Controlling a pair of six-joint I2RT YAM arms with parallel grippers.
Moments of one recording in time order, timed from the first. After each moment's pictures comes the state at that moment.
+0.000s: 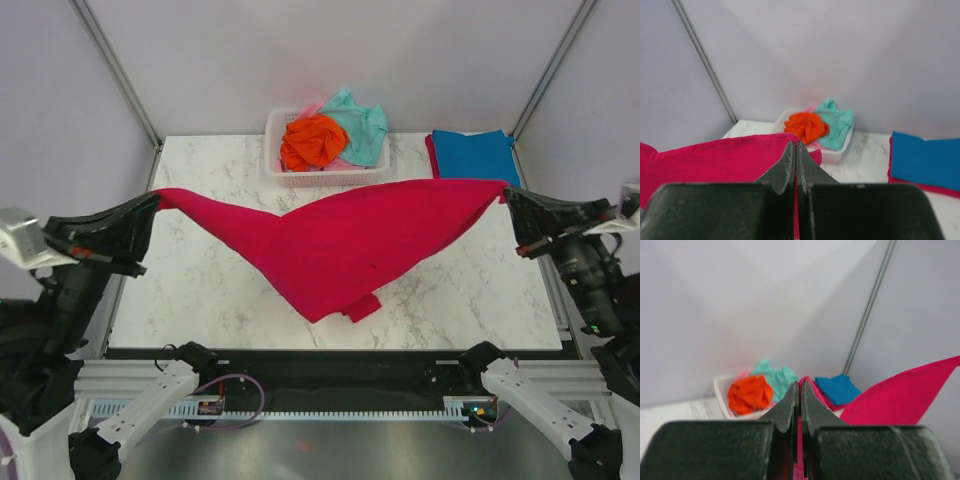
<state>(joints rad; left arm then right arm) -0.49 0.59 1.48 -0.55 -0.06 -0.22 0.50 0.68 1.49 -0.64 0.17 0.21</state>
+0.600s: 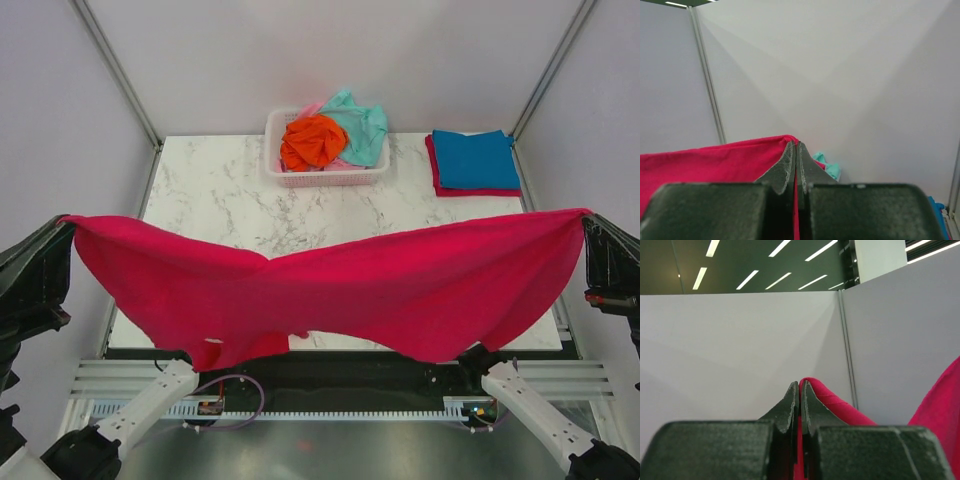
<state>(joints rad) -0.49 0.62 1.83 -0.45 0.19 0.05 0.49 0.49 1.61 -0.57 0.11 0.06</state>
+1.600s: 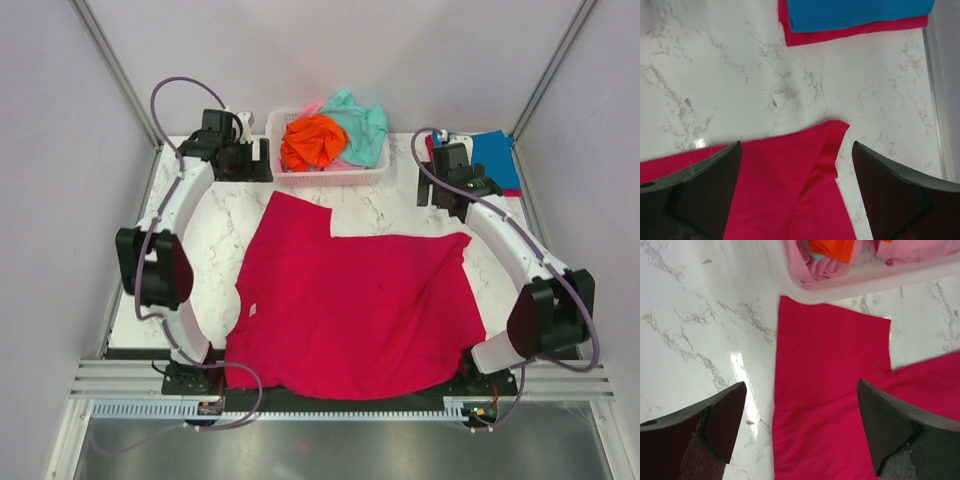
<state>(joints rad) -0.14 1.87 1.72 -0.72 0.18 -0.06 0.24 1.54 1.31 -0.59 0.46 0.23</state>
